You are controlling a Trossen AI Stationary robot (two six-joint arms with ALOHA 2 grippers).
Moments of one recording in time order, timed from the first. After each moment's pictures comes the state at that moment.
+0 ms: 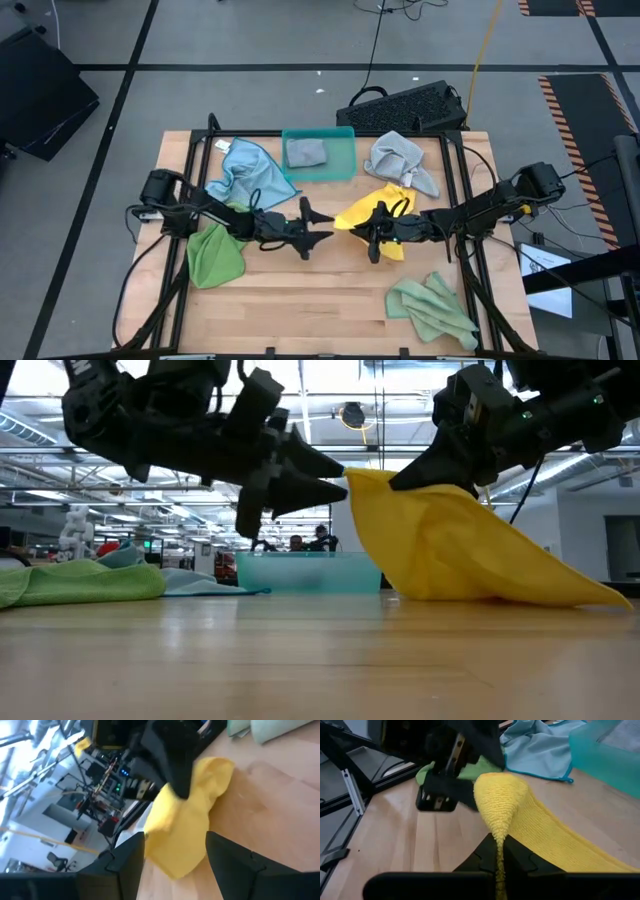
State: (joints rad) left arm -0.15 1.82 0.68 0.99 -0.28 0.82; right arm 0.24 1.41 0.43 0.61 0.34 0.49
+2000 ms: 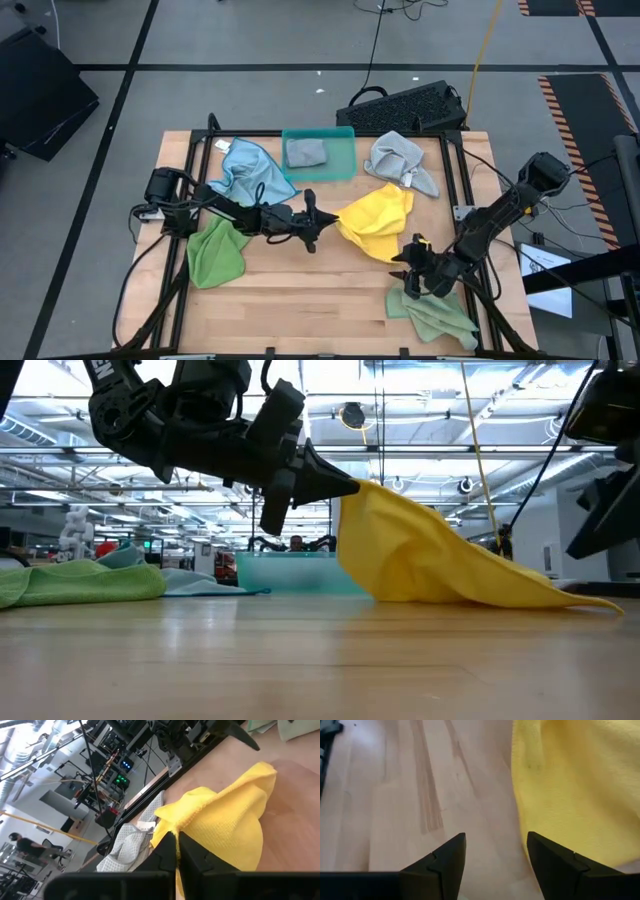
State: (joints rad) left arm -0.09 1.84 0.74 0.94 -0.24 0.75; right arm 0.79 1.26 0.43 -0.14 0.58 1.01
